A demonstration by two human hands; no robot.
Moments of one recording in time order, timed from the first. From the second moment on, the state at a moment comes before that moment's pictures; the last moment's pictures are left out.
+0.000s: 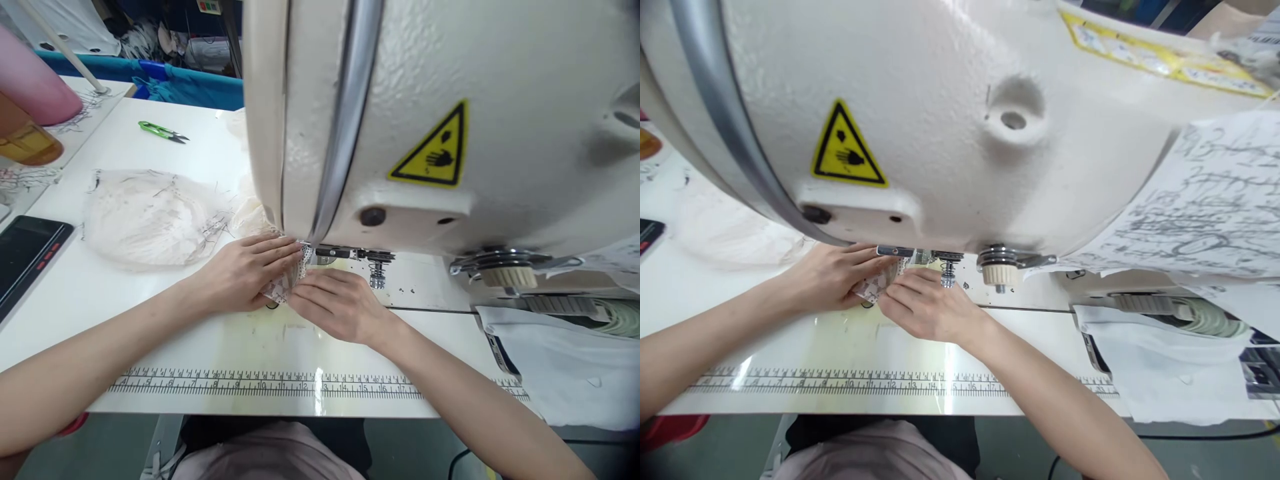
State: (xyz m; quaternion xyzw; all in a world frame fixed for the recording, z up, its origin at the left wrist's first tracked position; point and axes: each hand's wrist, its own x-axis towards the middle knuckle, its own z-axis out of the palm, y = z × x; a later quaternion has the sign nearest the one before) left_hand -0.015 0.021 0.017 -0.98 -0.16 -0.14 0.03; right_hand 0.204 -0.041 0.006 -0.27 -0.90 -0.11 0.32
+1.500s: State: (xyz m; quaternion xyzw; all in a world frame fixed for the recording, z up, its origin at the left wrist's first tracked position) left_hand -0.008 0.012 0.014 -0.97 -0.11 -0.20 0.09; right_hand 0.231 -0.038 0.016 -0.35 -0.90 -0.07 0.23
